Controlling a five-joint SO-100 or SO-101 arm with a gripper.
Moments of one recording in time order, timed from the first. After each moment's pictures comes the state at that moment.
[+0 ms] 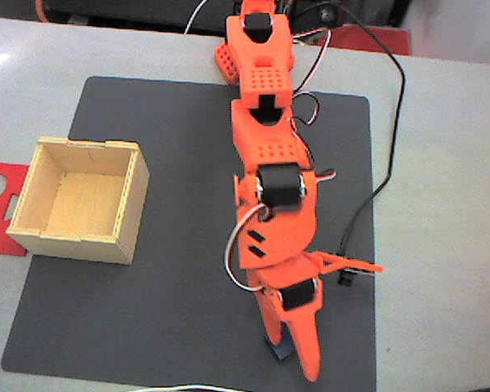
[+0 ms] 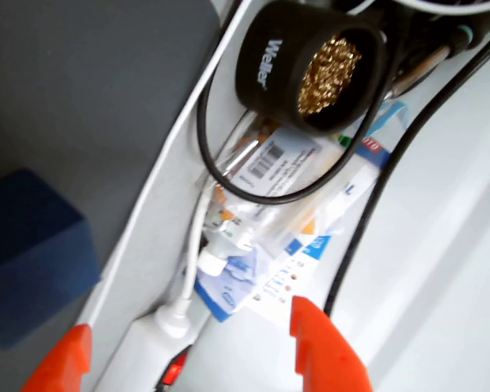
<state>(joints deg) -11.4 13.5 -12.7 70.6 -27.4</state>
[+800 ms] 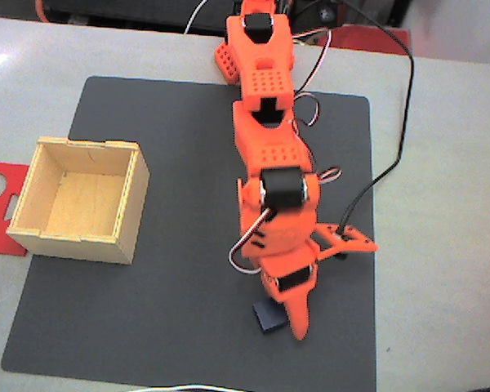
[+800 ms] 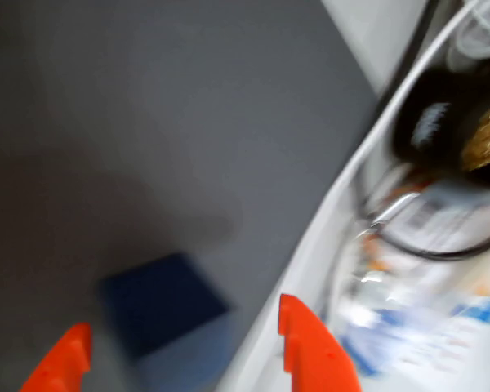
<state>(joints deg) -11.2 14.0 -12.7 96.2 -22.1</state>
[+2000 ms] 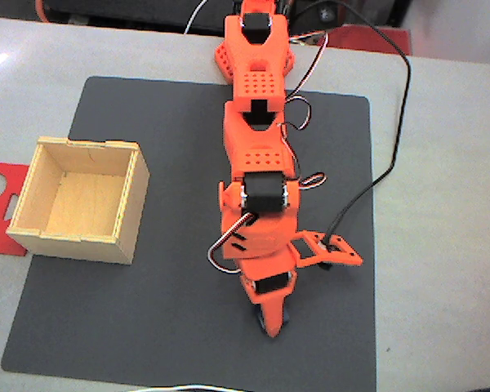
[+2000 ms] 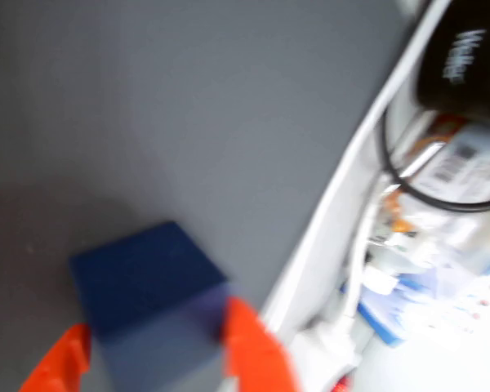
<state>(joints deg) -9.1 12.0 -12.8 92.8 -20.0</state>
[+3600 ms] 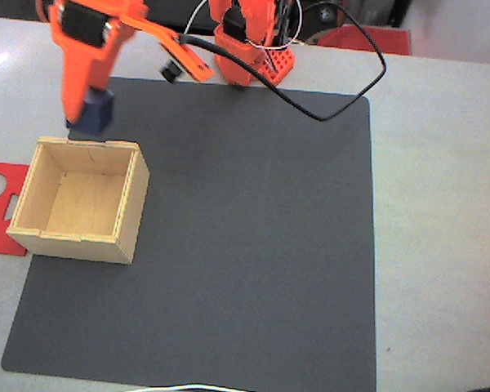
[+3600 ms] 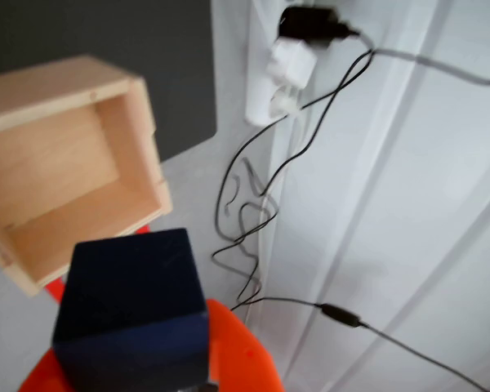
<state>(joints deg) 31.6 89.6 44.4 102.2 -25.8</state>
